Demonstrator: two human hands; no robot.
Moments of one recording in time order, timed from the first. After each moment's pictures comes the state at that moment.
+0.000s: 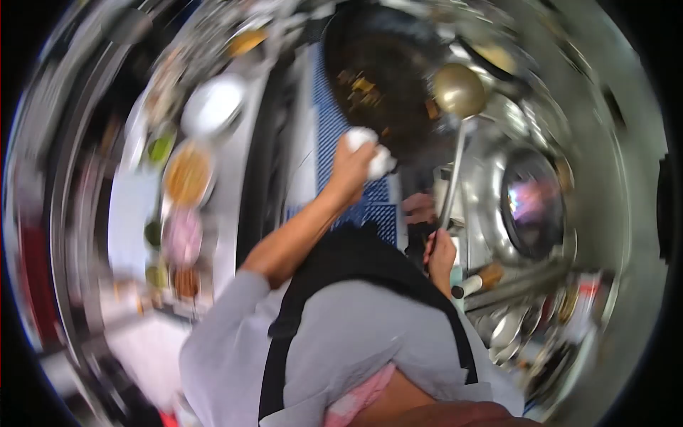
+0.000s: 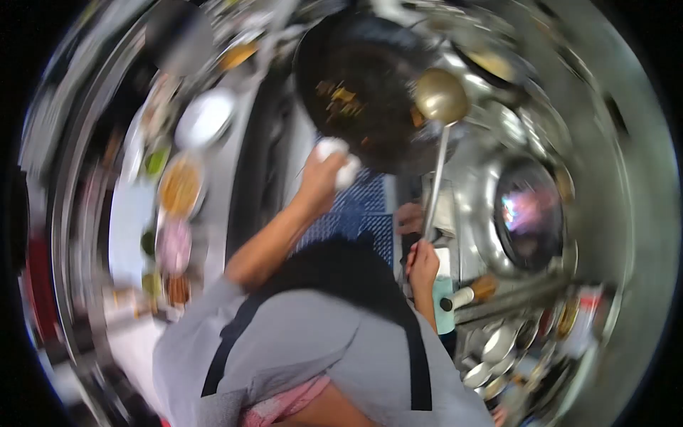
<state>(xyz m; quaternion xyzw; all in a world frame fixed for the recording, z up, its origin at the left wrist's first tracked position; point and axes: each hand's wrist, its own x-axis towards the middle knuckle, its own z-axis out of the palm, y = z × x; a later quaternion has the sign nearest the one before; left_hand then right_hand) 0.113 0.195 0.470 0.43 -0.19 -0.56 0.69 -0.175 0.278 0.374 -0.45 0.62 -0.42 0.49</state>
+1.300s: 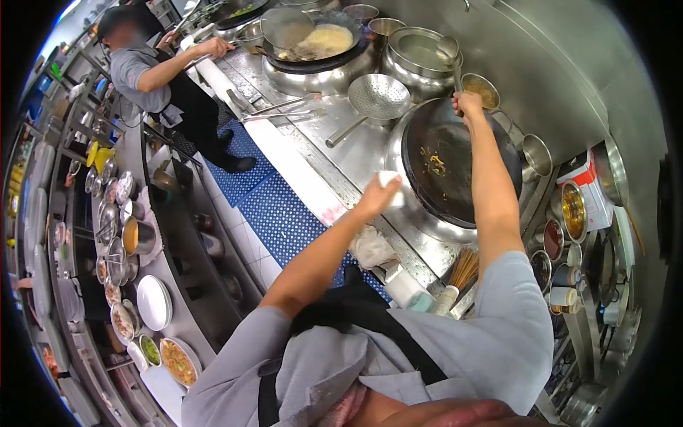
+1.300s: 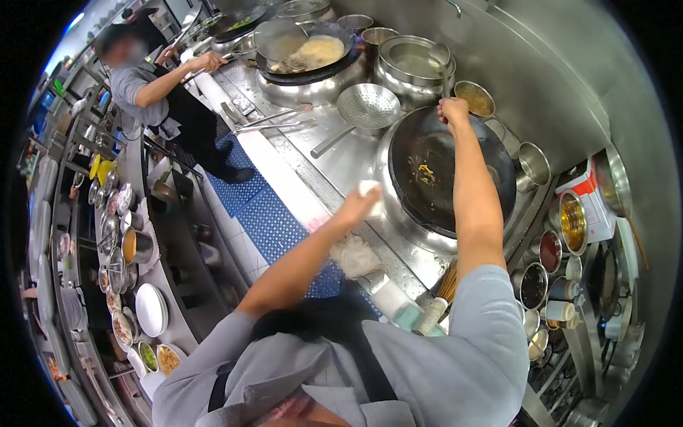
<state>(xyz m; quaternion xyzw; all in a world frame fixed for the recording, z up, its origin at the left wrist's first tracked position) -0.229 -0.058 0.358 0.44 -0.62 -0.59 0.27 -0.596 -0.191 0.440 -0.27 0.68 -0.60 0.33</state>
